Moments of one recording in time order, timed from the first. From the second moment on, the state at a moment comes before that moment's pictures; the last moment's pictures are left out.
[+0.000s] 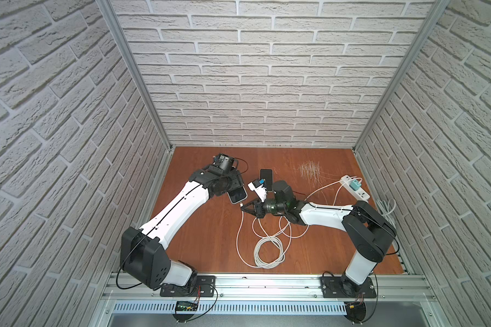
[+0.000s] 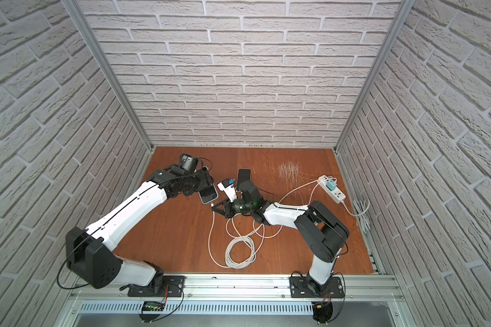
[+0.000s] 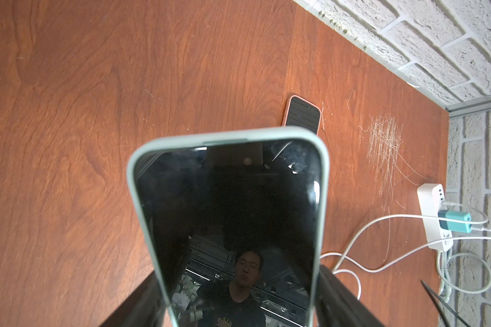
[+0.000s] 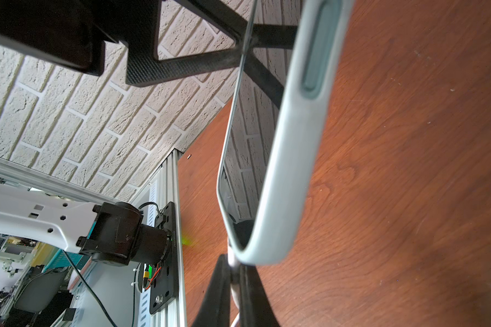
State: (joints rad) left arm -0.43 1.43 1.29 -0.78 -0.03 -0.74; right arm 0.80 1.75 0.92 0.44 -0.66 0.50
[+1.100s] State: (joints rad) left arm -0.49 1.36 1.17 -0.69 -0.05 -0.68; right arm 0.80 1.75 0.92 0.41 -0.69 0.50
